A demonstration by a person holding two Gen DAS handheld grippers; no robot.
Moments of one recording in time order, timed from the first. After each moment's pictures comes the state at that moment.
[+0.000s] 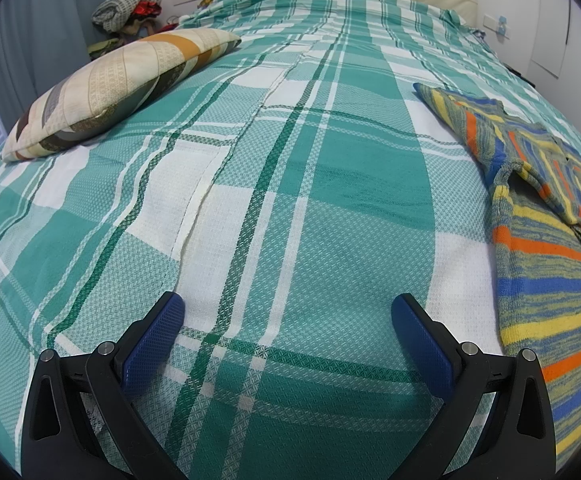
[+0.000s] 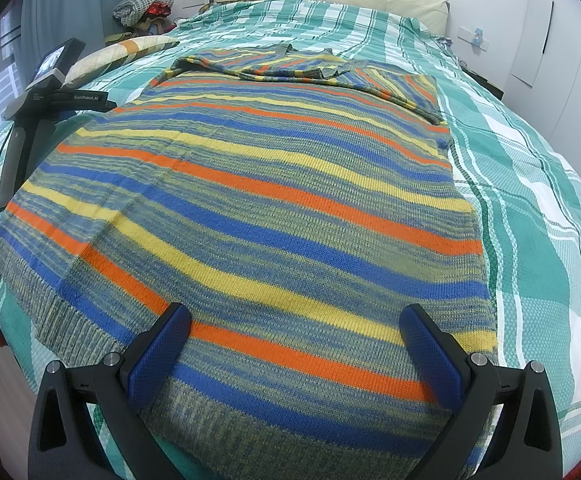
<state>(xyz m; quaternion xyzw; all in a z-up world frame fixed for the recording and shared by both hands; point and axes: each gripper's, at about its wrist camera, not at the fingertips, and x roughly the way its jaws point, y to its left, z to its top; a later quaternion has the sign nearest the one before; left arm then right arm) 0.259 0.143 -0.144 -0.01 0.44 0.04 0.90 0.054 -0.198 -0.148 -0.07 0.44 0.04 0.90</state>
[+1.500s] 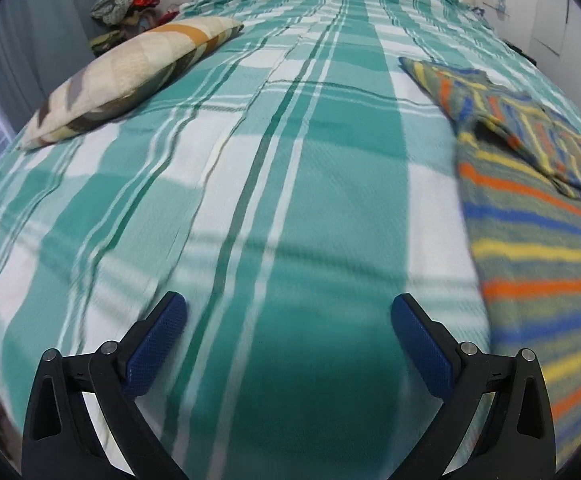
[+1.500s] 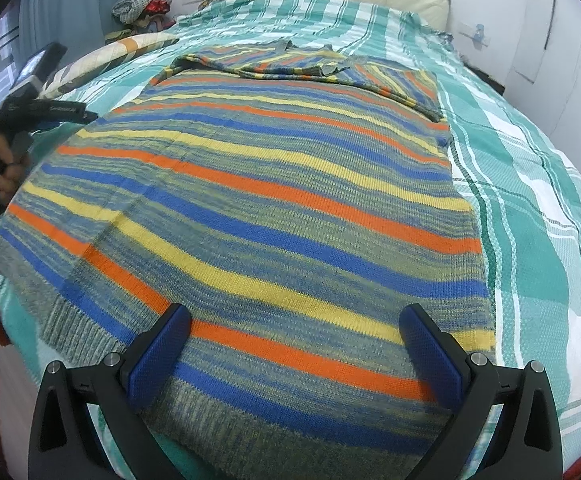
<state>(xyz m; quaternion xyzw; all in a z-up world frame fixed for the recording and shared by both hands) 0.205 0.142 -0.127 0.01 0.48 0.05 0.88 0.060 -0.199 -0.140 -0.06 0.45 0.05 0.89</state>
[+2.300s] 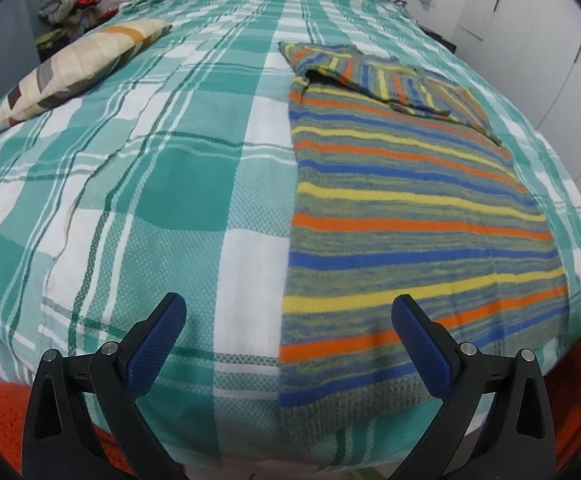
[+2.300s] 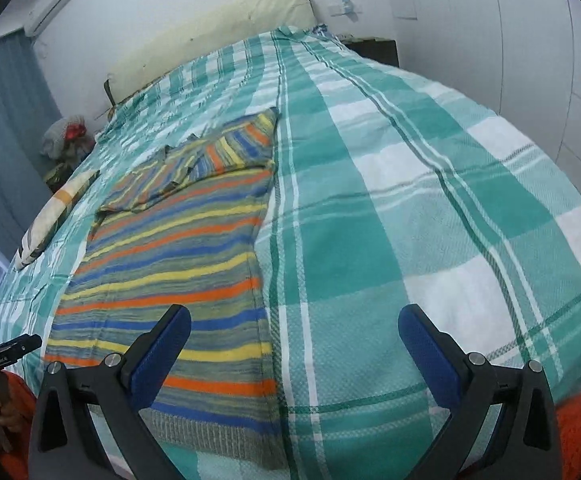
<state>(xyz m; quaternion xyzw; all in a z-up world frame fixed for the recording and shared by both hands) 0.083 0.090 -0.099 -0.02 0.49 -0.08 0.87 0.024 -0.343 -0.078 0.16 0.39 -0.06 0.90</state>
